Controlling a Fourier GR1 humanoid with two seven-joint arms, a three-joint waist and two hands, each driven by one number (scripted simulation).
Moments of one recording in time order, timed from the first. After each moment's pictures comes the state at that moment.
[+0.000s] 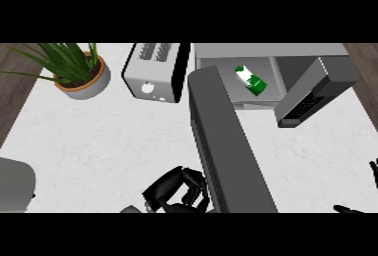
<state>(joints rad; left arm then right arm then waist) -0.11 0.00 -0.52 -1.23 -0.19 -0.23 -0.20 -0.02 -0.44 -0.28 -0.65 -0.21 0.24 -0.97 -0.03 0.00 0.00</state>
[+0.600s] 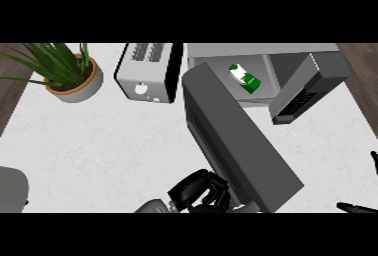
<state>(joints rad) -0.33 0.01 -0.84 -1.02 0.03 0.02 -0.27 0.00 -0.47 -0.23 -0.78 -0.24 0.29 -0.95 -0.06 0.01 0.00</state>
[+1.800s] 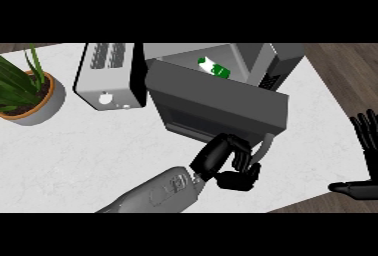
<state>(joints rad) -0.72 0.00 -0.99 -0.99 0.42 0.41 -0.30 -0.07 -0.50 -0.10 -1.05 -0.32 0.36 -0.80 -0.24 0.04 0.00</state>
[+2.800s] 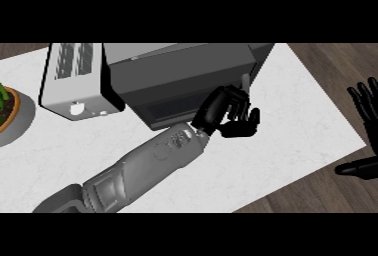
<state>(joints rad) -1.01 0.02 -0.91 -0.80 0.59 0.50 -0.27 -0.20 -0.56 -0.06 -1.17 -0.42 0.44 -0.69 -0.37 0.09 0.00</state>
